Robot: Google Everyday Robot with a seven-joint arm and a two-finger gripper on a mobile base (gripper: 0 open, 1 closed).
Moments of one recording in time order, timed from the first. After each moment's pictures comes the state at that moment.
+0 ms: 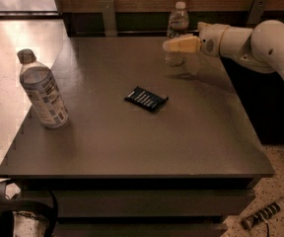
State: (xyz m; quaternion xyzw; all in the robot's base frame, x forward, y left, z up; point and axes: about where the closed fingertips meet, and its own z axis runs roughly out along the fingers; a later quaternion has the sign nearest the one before) arm 0.778 -0.142 0.913 -0.30 0.70 0.26 0.59
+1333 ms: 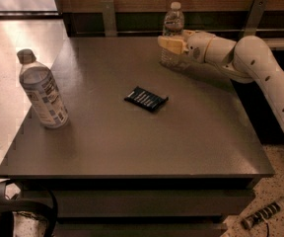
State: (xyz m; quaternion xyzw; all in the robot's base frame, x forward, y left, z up) arm 0.798 -0.109 0.897 -0.30 0.65 0.30 0.63
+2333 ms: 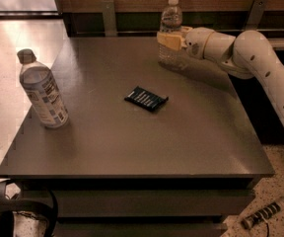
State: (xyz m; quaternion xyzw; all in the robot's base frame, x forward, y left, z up) arm 0.795 -0.101 0.910 -0.30 0.65 0.30 0.63
